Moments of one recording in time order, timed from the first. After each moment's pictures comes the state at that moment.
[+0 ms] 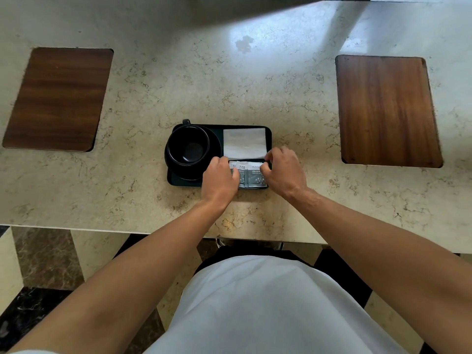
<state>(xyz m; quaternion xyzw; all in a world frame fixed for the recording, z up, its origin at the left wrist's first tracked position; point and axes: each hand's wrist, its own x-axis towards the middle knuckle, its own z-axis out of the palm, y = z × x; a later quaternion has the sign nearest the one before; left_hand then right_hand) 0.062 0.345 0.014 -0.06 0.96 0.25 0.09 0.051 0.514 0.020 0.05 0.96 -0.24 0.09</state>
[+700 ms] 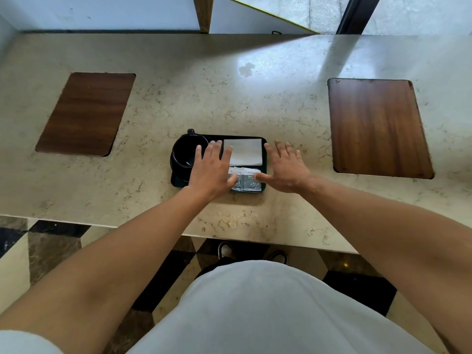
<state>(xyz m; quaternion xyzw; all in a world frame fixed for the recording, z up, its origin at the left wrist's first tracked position) 0.058 0.332 0.053 0.12 0.99 -0.01 0.07 0.040 0.554 0.036 -0.09 0.96 -0.14 0.23</state>
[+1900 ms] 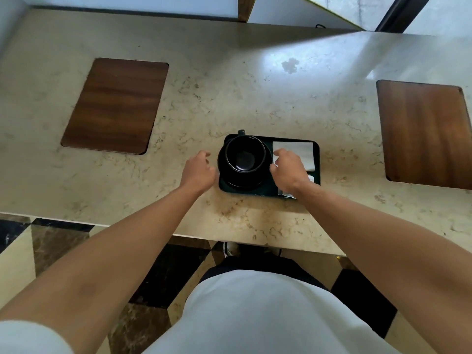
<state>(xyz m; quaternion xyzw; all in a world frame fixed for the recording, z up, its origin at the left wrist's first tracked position) 0.023 0.153 0.018 -0.13 0.94 0.30 0.13 0.018 0.396 0.036 0.06 0.94 -0.29 0.19</state>
